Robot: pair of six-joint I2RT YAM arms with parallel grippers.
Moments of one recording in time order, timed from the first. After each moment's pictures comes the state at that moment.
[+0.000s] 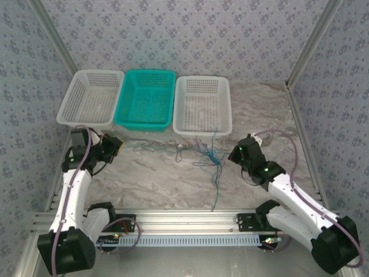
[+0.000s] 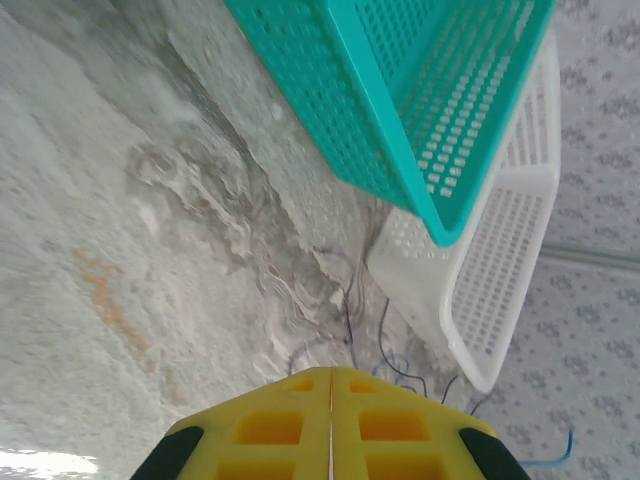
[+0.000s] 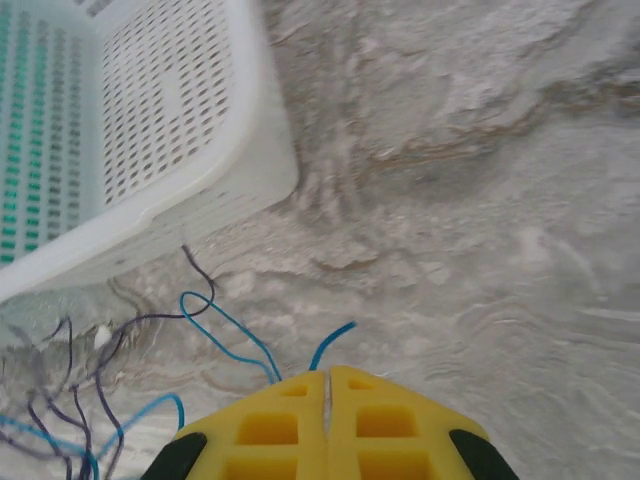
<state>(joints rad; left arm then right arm) 0.16 0.89 0.70 -0.59 0.53 -0.93 0.46 0.86 0.54 -0.41 0.21 0.84</state>
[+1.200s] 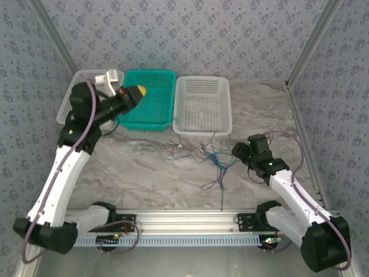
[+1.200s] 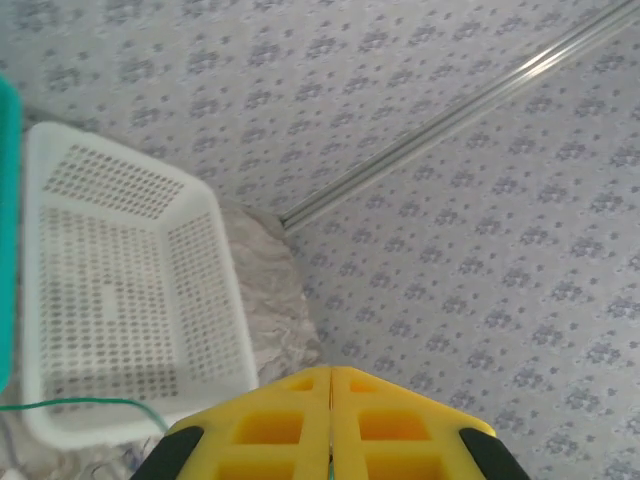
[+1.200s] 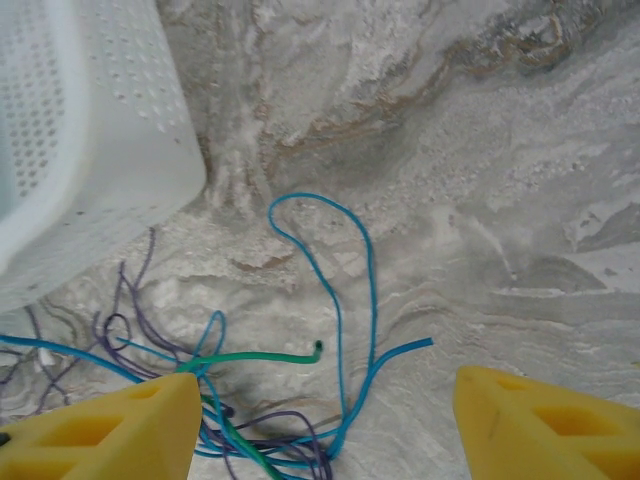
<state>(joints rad) -0.30 1.14 1.37 -0.34 0.49 -0.87 0.30 0.91 0.55 -0.46 0.07 0.80</state>
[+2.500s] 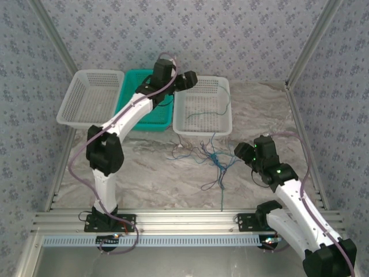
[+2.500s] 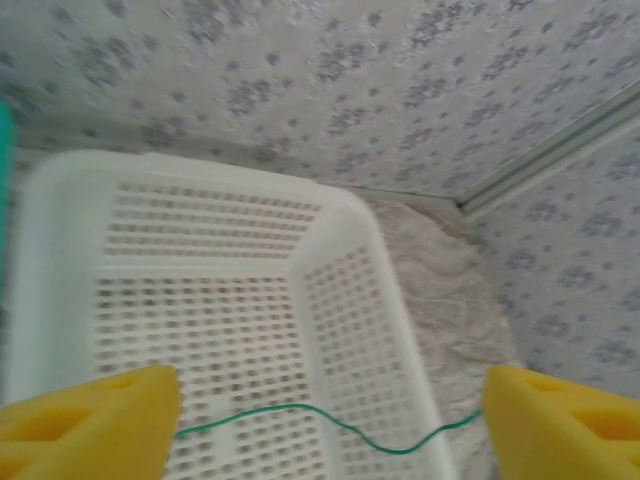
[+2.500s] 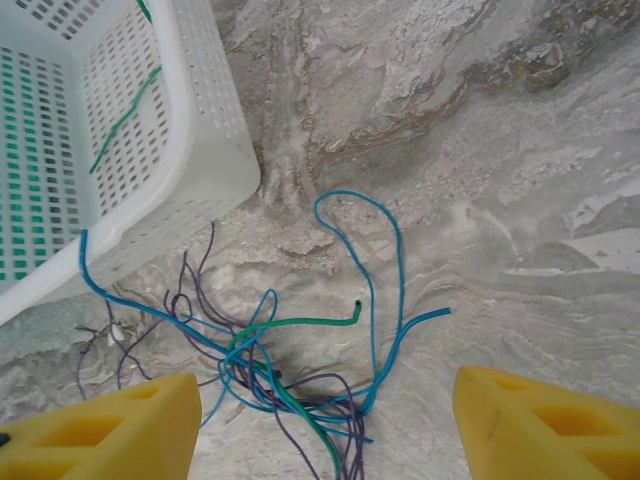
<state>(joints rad) -0.52 1.98 1.87 -0.31 0.12 -0.59 0.30 0.77 0.59 -0.59 0.05 0.80</state>
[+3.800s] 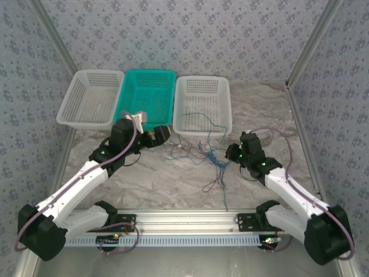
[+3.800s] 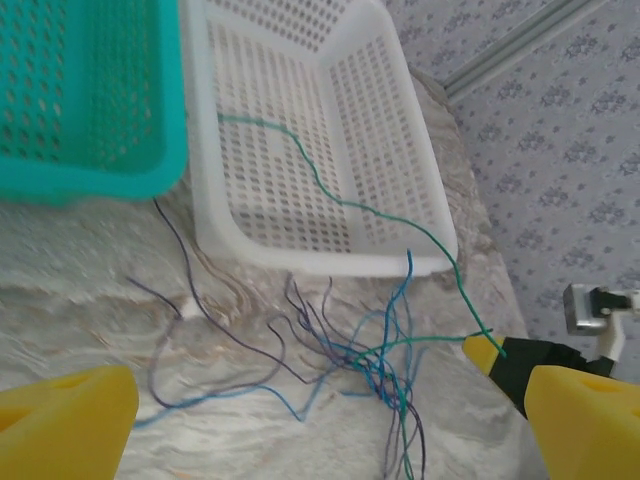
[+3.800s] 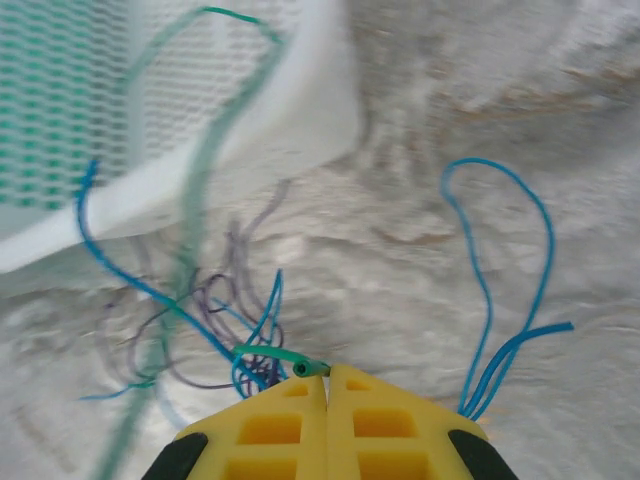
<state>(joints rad) -0.56 1.03 0.77 -0.20 0.21 -0.78 0.42 0.96 0.53 -0.27 -0.03 0.77</state>
